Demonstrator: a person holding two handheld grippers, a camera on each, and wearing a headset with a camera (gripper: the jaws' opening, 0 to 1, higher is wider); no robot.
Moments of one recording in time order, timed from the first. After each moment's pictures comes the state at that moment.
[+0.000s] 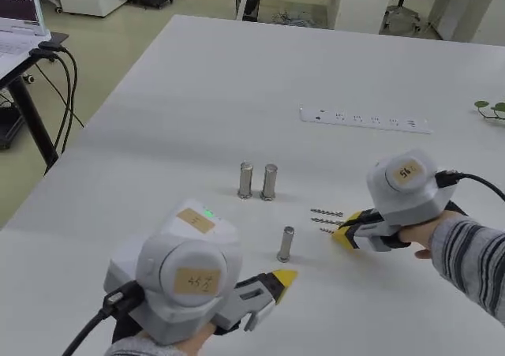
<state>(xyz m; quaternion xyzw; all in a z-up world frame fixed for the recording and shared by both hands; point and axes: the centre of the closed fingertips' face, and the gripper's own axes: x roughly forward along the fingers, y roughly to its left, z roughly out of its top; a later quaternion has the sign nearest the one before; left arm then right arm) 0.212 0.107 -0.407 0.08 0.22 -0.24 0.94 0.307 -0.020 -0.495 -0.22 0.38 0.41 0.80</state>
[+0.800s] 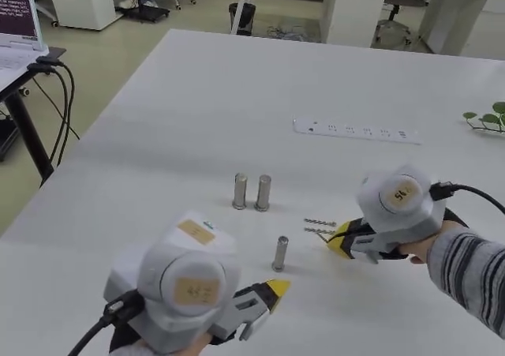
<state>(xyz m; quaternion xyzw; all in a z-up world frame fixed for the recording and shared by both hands) 0.210 0.099 -0.407 0.10 0.22 -0.26 0.94 0.280 -0.012 -0.468 -0.31 0.32 0.47 0.77</state>
